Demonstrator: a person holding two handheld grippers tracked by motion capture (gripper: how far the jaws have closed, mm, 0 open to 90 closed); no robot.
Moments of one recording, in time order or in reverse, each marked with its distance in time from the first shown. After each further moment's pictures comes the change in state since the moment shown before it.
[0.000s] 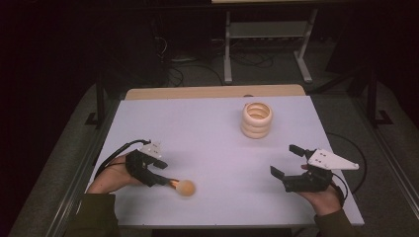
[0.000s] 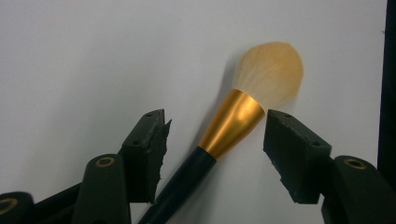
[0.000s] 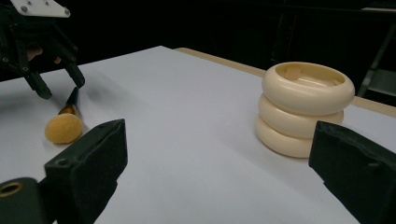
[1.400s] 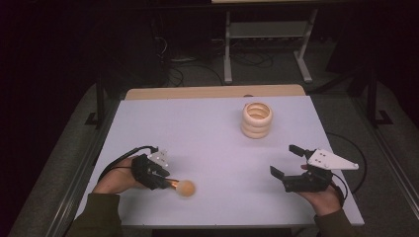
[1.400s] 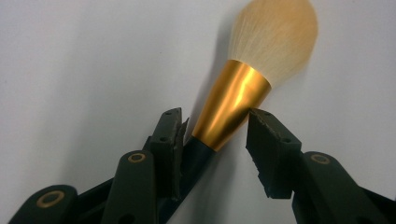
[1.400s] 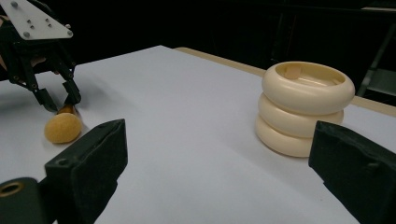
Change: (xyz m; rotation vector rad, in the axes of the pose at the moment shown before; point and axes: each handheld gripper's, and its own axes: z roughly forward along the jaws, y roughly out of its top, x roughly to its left) left arm -0.004 -0.001 0.020 0.124 -0.011 0.082; right arm 0.000 0.000 0.000 0.003 -0.001 0.000
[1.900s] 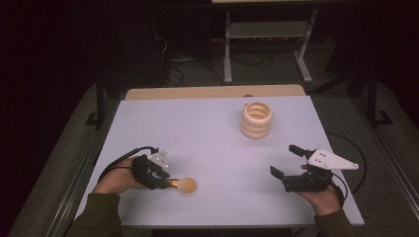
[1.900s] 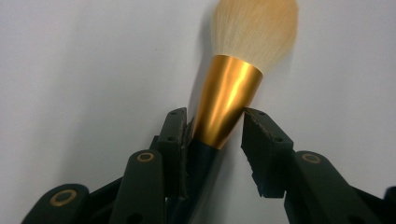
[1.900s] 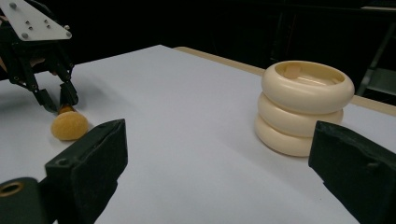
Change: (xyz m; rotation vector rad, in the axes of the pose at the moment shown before) left arm 0.000 -0.001 0.001 0.008 -0.011 0.007; right arm 0.000 0.000 0.000 0.002 -0.003 0.000
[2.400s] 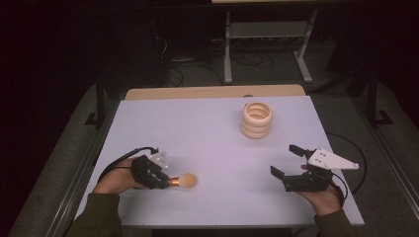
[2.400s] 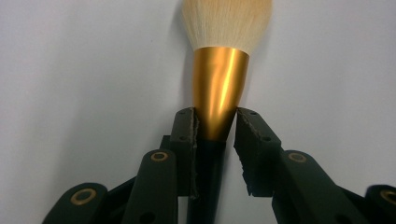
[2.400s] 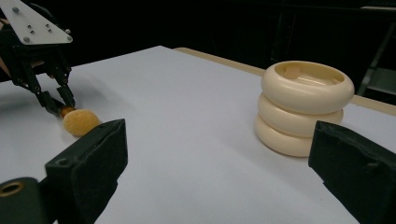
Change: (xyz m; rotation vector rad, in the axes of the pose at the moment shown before) left arm 0.001 -0.002 0.001 0.016 -0.013 -0.017; right arm 0.000 0.000 0.000 -0.002 0.001 0.008
